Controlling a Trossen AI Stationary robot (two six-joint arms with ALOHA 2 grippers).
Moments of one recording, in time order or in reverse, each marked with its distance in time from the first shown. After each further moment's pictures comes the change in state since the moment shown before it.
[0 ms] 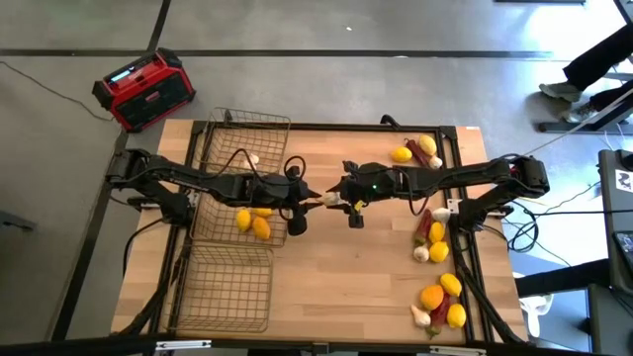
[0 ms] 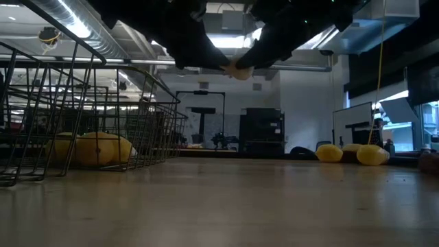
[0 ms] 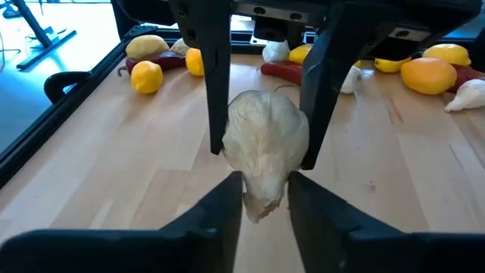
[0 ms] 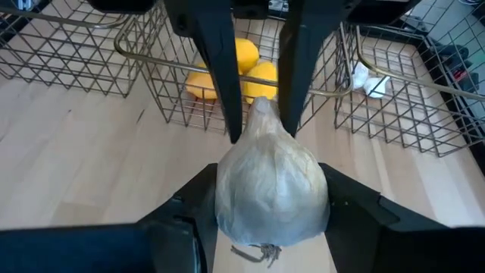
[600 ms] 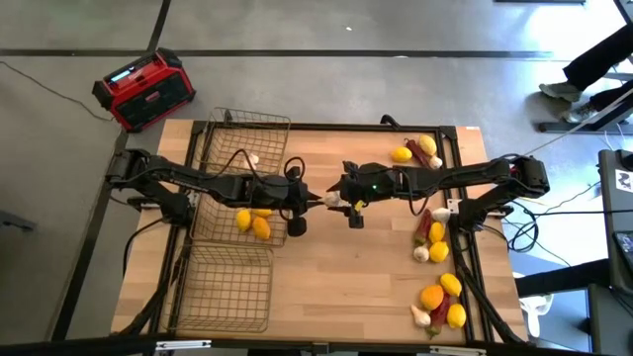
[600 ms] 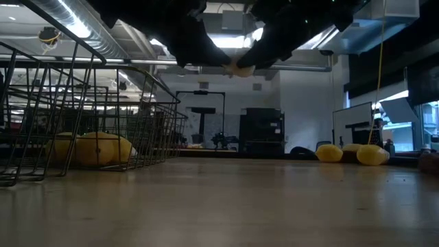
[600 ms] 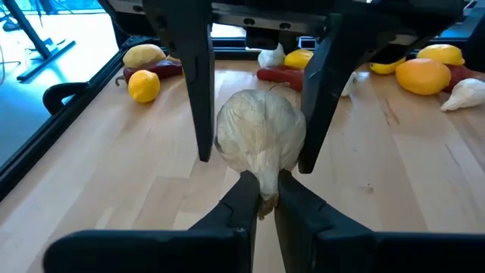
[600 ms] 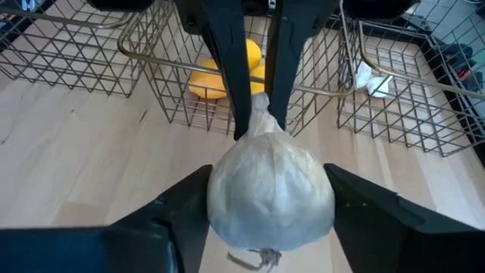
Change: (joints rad) left arm -0.012 0.000 0.000 0.017 0.000 0.027; right arm -0.002 0.000 0.000 -0.002 0.000 0.004
